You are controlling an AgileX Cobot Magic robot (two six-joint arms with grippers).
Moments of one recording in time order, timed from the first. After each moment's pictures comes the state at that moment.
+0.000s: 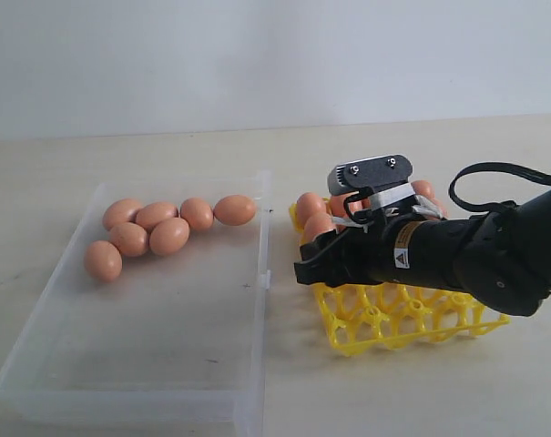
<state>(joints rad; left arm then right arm) -0.05 0.01 0.00 0.10 0.38 0.03 0.49 1.84 -0.70 -0.34 -0.39 0.44</state>
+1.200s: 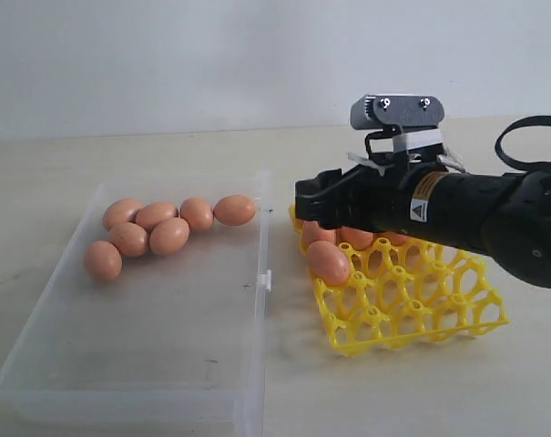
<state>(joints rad) -0.05 0.01 0.00 0.10 0.38 0.03 0.49 1.67 -0.71 -0.29 -0.42 0.51</state>
